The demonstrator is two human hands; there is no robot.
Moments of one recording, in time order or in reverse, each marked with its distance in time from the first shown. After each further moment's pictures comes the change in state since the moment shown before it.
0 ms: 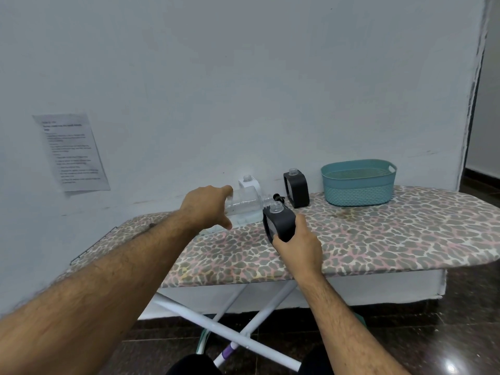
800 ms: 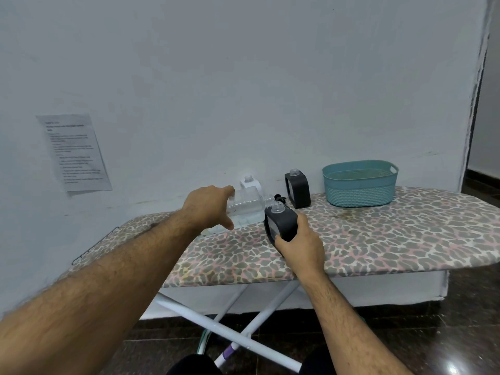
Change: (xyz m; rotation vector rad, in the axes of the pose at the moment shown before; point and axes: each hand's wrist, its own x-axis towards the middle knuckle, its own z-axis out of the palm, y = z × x) left_hand 0.002 0.000 0.001 -0.008 0.005 0.007; right_hand 0.002 -0.003 -0.006 0.040 -0.037 -0.005
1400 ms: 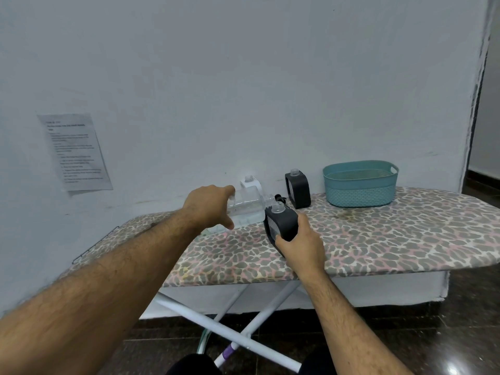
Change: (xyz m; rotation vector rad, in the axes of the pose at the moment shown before) left_hand -0.003 0.002 -0.004 0.007 -0.007 -0.008; right_hand 0.000 -0.001 -0.003 0.013 -0.009 0.018
